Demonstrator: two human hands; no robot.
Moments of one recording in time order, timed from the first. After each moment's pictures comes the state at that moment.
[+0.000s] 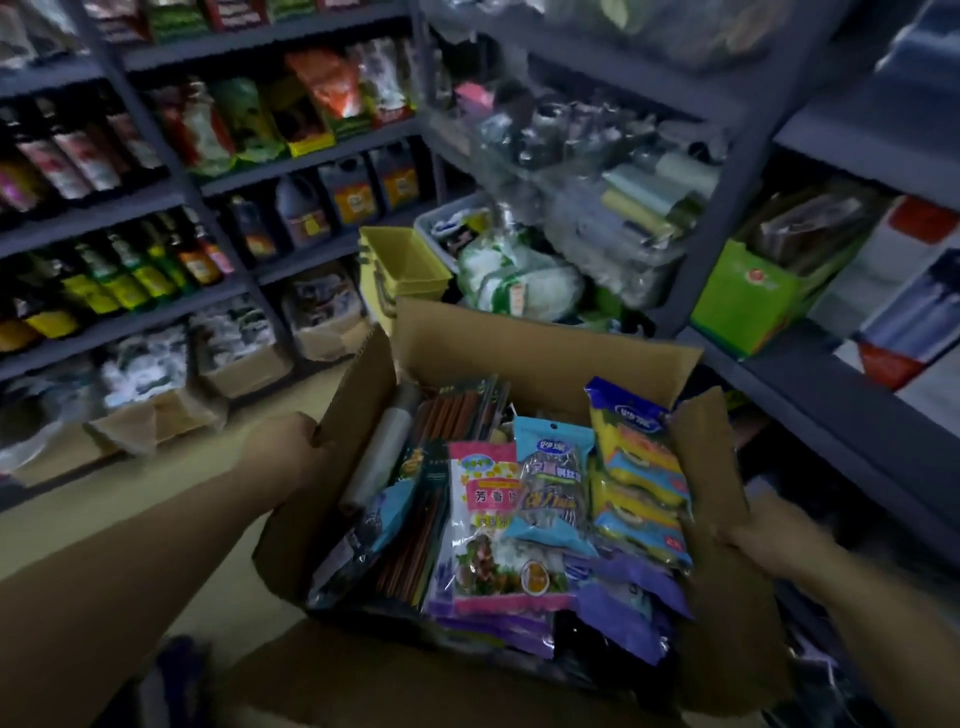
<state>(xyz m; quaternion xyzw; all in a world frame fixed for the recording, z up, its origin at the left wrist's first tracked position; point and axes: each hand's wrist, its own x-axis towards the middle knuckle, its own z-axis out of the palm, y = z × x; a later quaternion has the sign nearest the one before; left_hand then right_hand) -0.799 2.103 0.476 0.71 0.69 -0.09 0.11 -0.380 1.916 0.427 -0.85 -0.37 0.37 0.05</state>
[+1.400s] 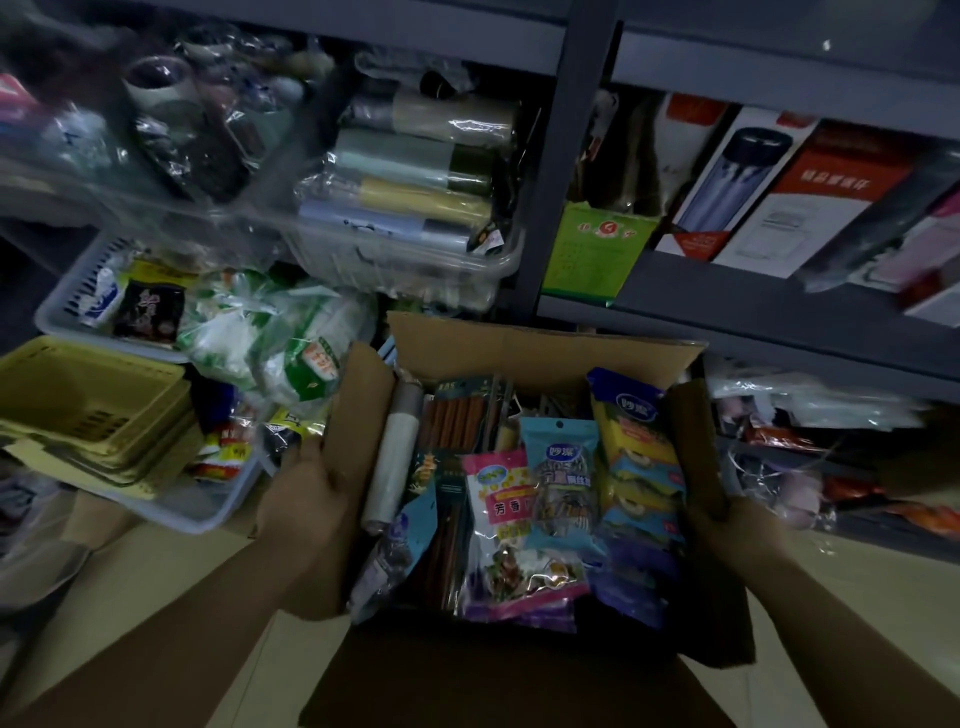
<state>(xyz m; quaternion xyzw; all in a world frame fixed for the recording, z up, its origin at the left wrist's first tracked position) -0.628 2.345 0.359 0.90 0.38 -0.05 0.21 -0.456 1.952 0.374 -0.96 0.06 0.27 0.10</state>
